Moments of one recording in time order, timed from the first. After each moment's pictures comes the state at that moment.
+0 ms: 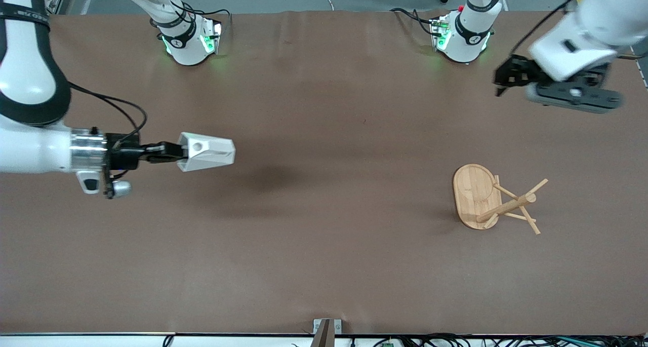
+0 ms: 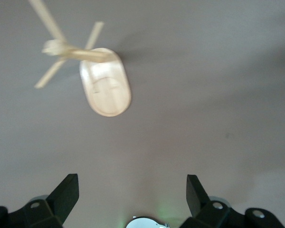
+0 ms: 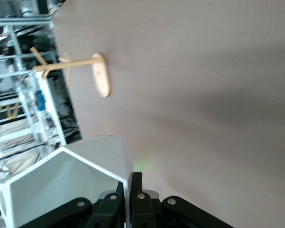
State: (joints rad) left arm -0.18 0.01 -0.17 -1.51 0.00 1.44 -0.02; right arm -0.07 0.28 0.17 -1.71 0.95 1.68 -0.17
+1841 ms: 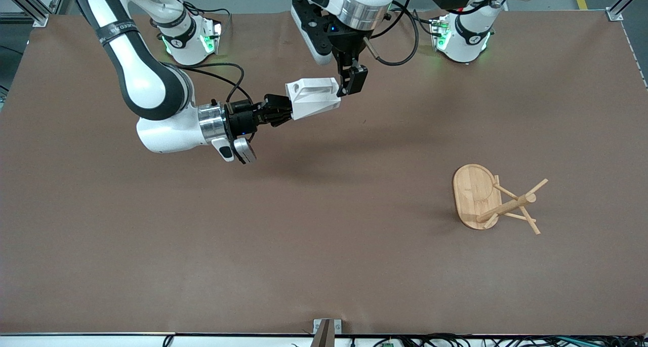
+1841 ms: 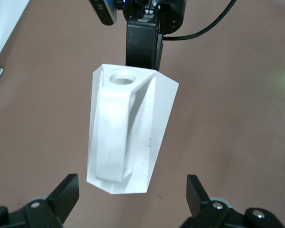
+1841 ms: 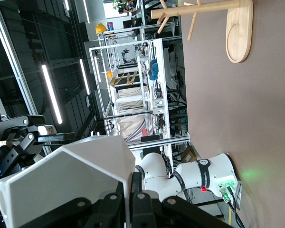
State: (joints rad) left arm -0.63 0.23 -0.20 -1.35 -0.10 1.80 0.36; right arm 0.00 0.28 0.45 -1.94 1.55 1.82 -0.52
